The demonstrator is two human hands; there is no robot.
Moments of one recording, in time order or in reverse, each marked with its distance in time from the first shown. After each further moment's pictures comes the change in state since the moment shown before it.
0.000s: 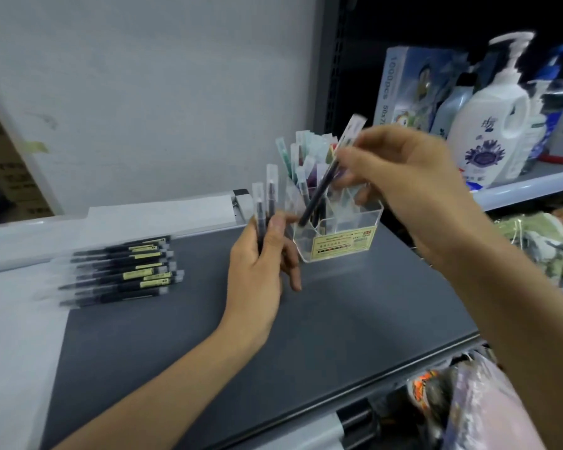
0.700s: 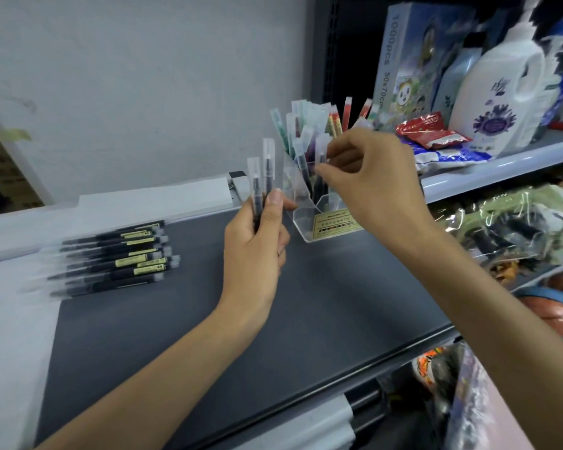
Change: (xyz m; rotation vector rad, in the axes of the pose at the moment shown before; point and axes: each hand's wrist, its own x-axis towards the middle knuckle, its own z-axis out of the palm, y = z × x) left_hand 0.007 -0.008 -0.002 0.019 0.003 -0.013; right_hand 0.013 0.053 0.029 -0.510 0.168 -0.141
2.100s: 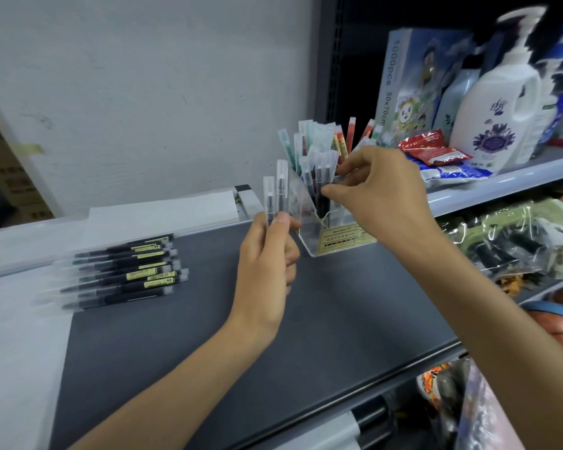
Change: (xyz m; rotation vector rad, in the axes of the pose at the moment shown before) left_hand -0.004 0.008 -0.002 -0.046 -0.062 -0.104; right_hand 0.010 -0.004 -0.003 -0.091 -0.043 0.175
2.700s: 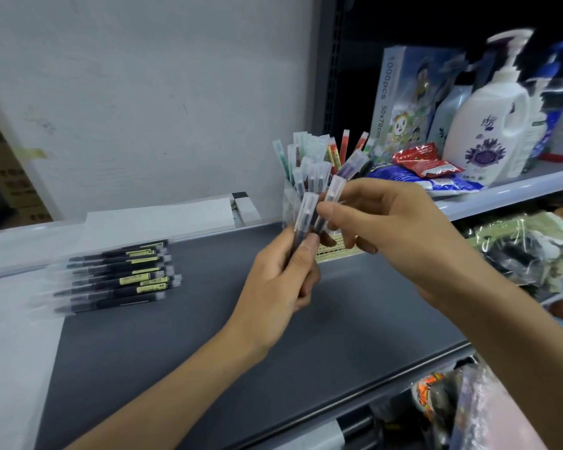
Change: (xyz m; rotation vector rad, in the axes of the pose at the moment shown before) left_hand -0.013 0.009 0.010 0.070 -0.321 0.112; right_hand -0.040 0.000 -0.038 0.570 -0.369 -0.072
